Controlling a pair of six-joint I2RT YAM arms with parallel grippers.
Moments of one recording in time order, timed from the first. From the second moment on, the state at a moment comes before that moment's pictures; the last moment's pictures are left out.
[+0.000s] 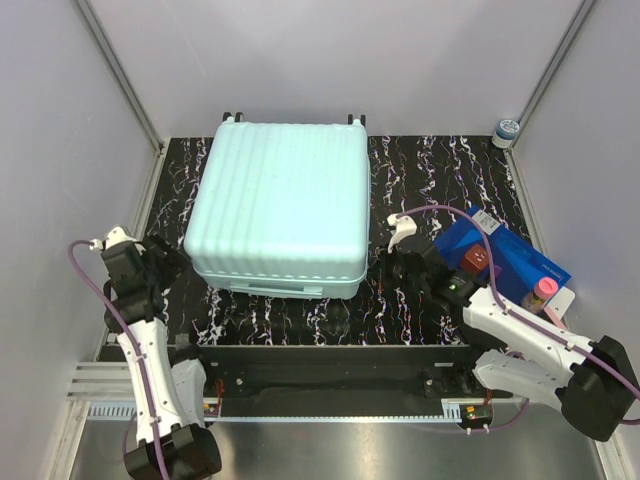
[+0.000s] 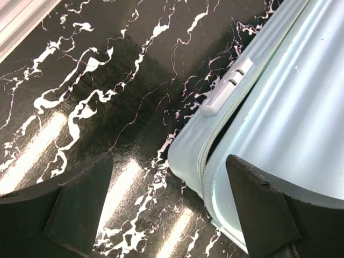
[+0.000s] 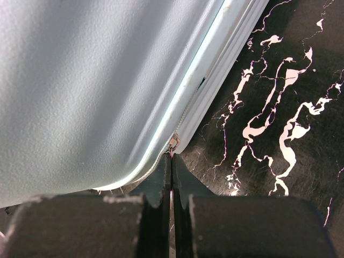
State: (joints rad) left arm 0.43 0.67 0.67 -0.66 0.12 -0.43; right arm 0.74 1.02 0.65 -0.20 0.03 0.46
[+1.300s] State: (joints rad) left arm 0.35 0.66 0.64 -0.49 0.18 -0.44; right arm 0.82 0.94 0.60 -0.24 0.10 0.54
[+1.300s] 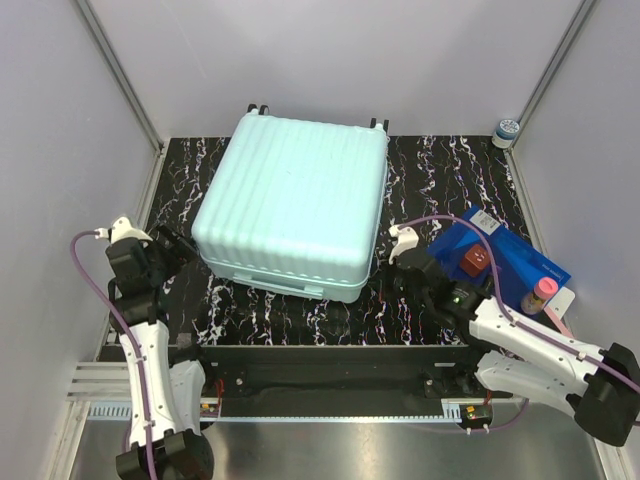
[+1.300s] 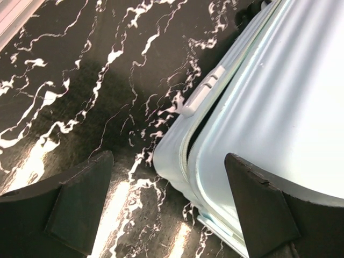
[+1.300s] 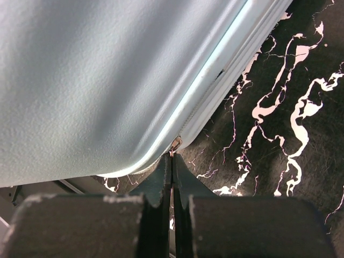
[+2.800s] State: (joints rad) left arm 0.01 0.79 0.50 -0.22 0.28 -0.63; right arm 1.06 1.06 0.66 -0.24 0.29 0.65
